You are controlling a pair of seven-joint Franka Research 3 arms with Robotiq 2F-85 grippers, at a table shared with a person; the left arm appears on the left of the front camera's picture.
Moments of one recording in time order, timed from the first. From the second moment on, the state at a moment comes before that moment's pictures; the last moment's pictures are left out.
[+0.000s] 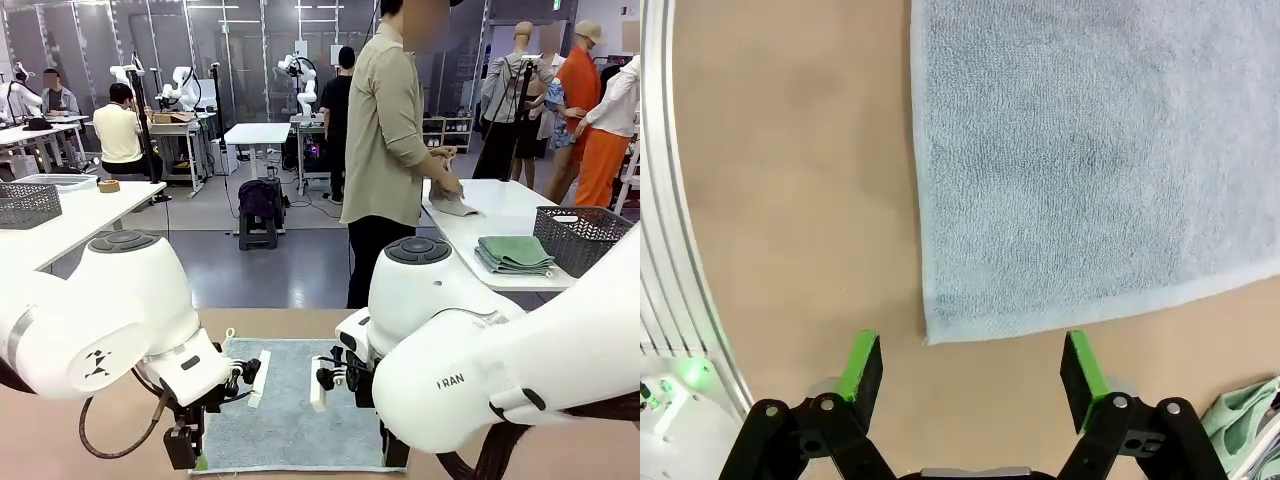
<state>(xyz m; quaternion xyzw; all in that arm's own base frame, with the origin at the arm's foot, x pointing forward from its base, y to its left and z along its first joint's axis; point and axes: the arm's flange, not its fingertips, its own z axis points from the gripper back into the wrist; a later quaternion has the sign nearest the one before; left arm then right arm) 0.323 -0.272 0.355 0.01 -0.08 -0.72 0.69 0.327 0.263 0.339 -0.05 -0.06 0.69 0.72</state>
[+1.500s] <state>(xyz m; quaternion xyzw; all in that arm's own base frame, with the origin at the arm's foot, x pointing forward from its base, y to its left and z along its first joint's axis) 0.324 -0.259 0.324 0.00 -0.03 -0.70 0.72 0.328 0.255 0.315 -0.04 -0.02 0.68 0.73</state>
